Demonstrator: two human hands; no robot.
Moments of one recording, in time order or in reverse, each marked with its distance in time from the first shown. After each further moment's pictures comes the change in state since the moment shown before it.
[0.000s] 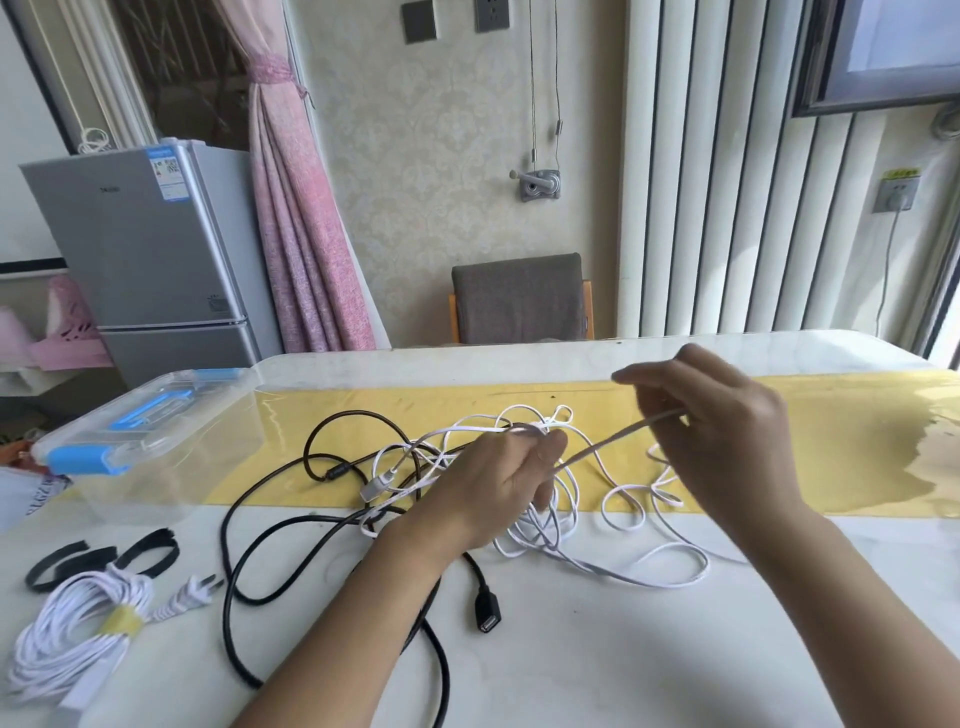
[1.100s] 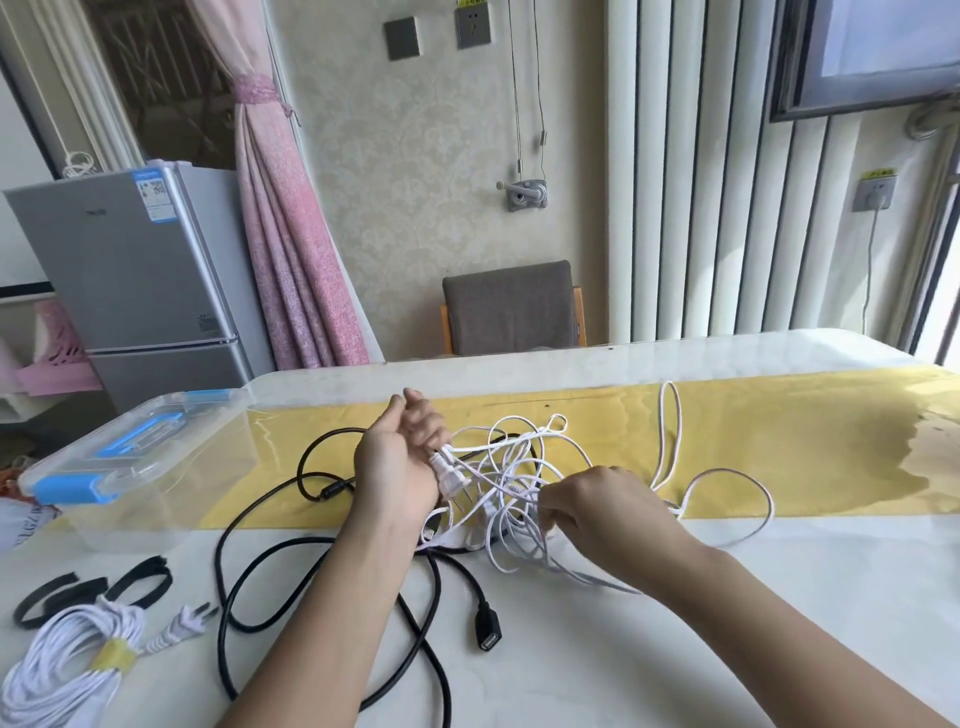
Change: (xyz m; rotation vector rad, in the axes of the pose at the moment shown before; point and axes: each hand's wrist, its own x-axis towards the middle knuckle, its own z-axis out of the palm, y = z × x) left_hand 0.020 -0.036 -0.029 -1.708 0.647 -0.316; right_hand -0.034 -0.014 0.050 -0.056 -0.808 0.095
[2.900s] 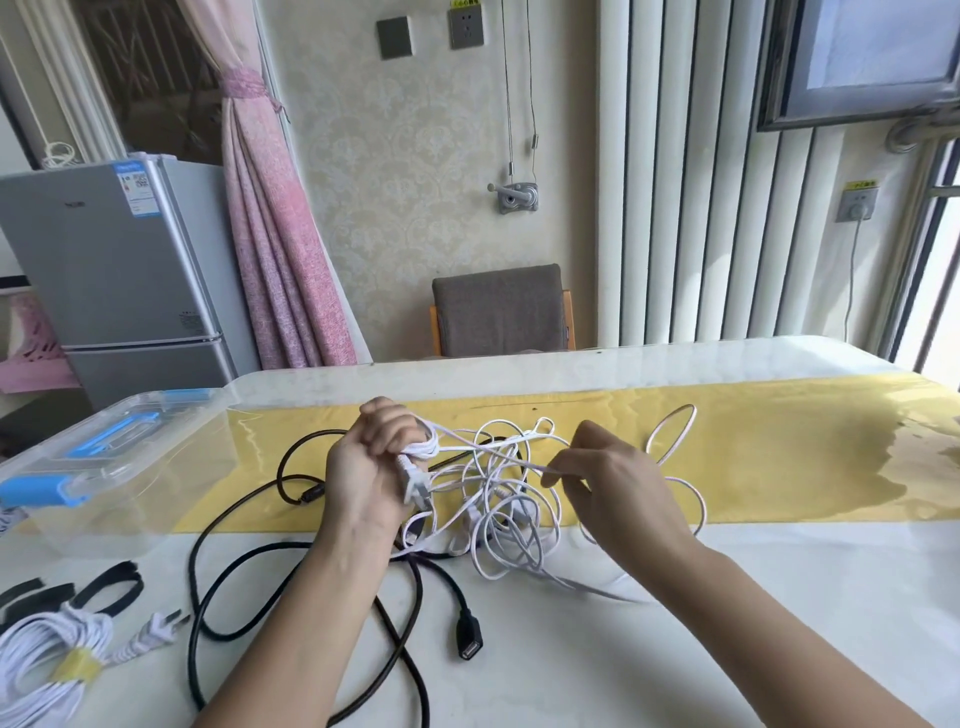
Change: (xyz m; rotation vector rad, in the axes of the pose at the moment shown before) left_hand 0.010 0.010 -0.025 -0.458 -0.311 -0.362; right_hand 0.004 0.017 0.004 0.081 0.368 0.097
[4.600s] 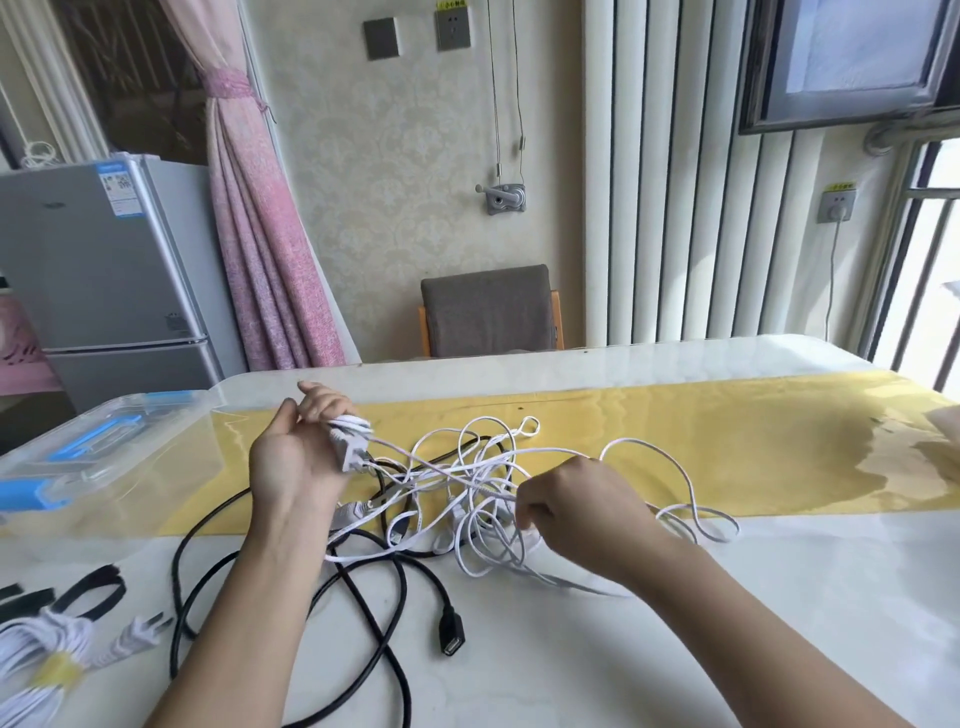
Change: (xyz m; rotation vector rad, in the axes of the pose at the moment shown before) left_hand -0.008 0.030 0.014 0.036 0.097 0.292; right_hand 0.001 -0.020 -0.019 -0.126 -0.378 -0.039
